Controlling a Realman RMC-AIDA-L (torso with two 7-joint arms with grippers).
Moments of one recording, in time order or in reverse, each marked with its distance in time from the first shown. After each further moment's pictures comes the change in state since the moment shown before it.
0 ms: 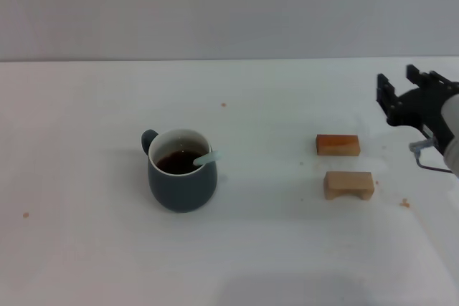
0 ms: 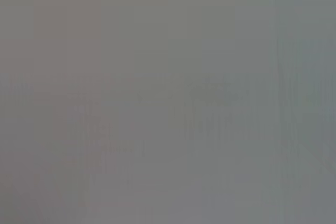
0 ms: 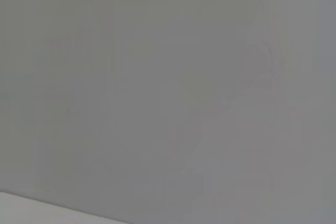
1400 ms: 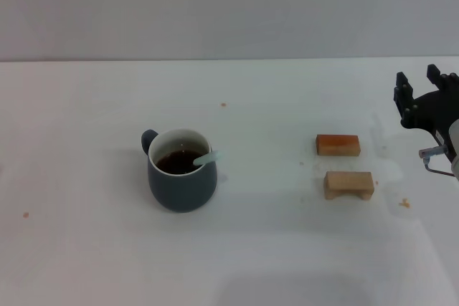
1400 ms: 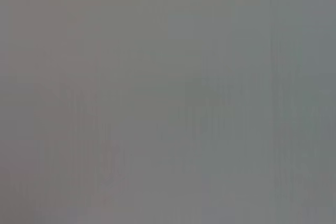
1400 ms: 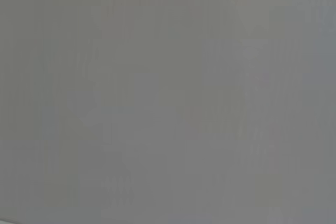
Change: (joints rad) left arm -0.005 -0.007 0.002 -0.006 0.000 -0.004 0.000; right arm 0.018 0.001 -0.068 -0.155 0.013 -0.272 0.012
